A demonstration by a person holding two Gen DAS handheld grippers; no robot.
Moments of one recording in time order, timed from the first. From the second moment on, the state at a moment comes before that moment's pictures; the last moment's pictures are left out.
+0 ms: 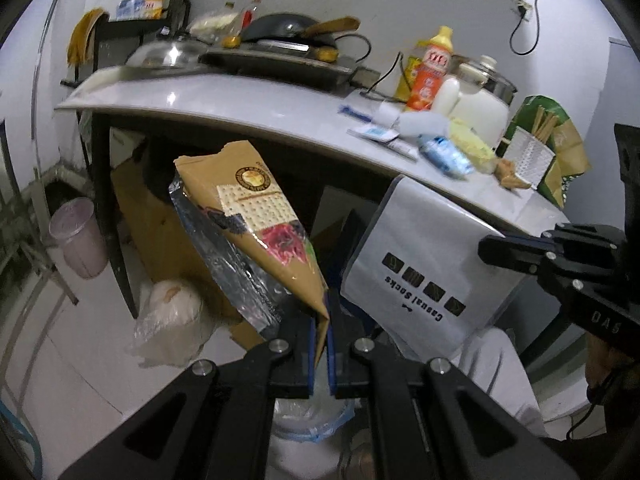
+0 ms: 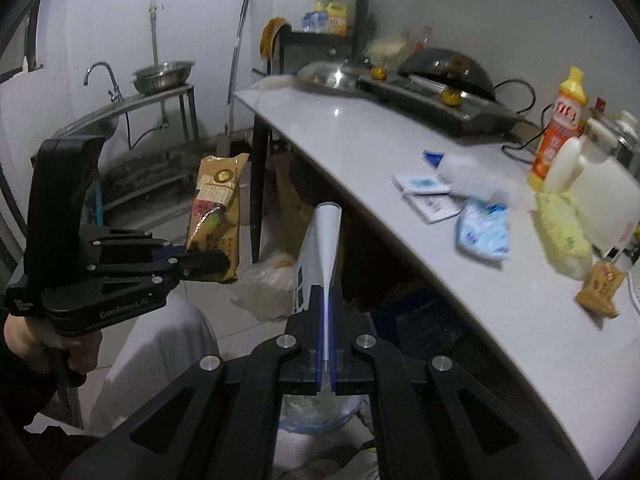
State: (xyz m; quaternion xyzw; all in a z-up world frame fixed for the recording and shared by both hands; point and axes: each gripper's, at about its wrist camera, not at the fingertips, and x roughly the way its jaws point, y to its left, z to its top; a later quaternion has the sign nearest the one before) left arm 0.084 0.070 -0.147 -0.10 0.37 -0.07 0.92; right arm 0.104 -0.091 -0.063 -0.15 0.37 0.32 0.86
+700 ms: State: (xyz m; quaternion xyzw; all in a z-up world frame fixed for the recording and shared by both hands) left arm 0.112 0.102 -0.239 -0.14 0.44 -0.07 0.88; right arm 0.155 -0.052 -0.221 -0.15 0.50 0.31 0.79
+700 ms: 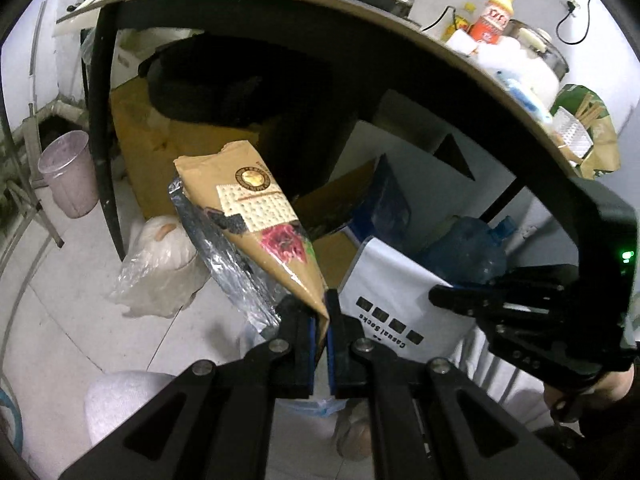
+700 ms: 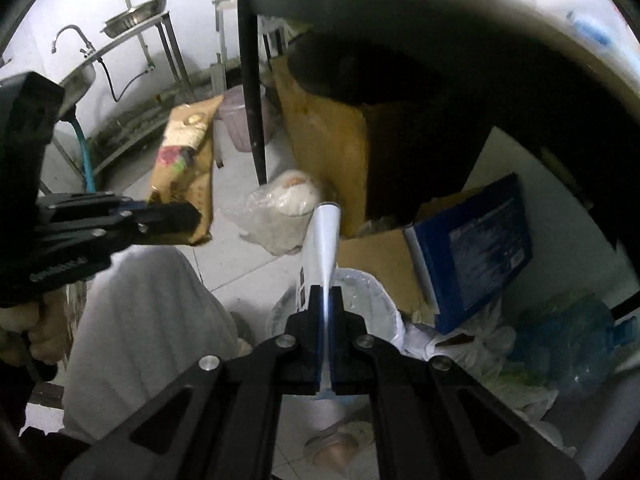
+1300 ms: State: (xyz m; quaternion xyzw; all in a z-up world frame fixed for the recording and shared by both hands) left arm 0.144 0.079 -0.273 -0.12 0.51 -0.08 0.85; right arm 0.188 -0.062 -0.287 -0.15 0.55 0.29 0.77
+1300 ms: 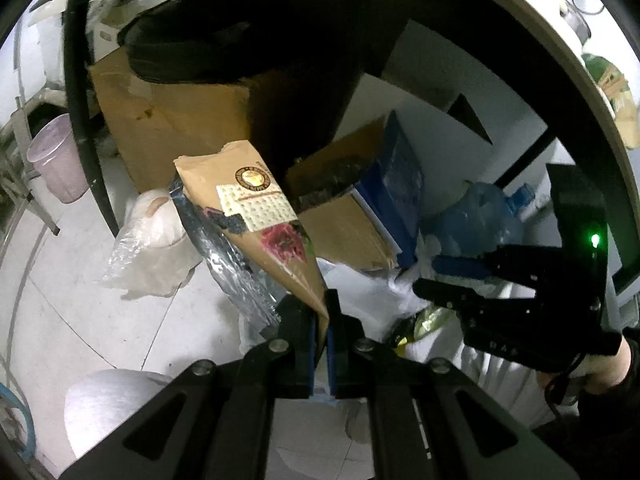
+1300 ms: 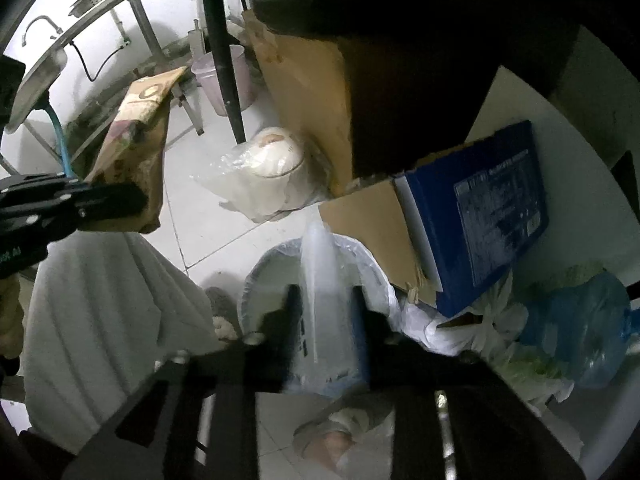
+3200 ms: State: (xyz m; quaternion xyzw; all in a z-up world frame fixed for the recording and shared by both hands) left arm 0.132 0.007 -0.256 -0.09 0.53 -0.10 0.84; right arm 0.153 -0.169 -0.231 -0.07 0.53 0.23 0.81
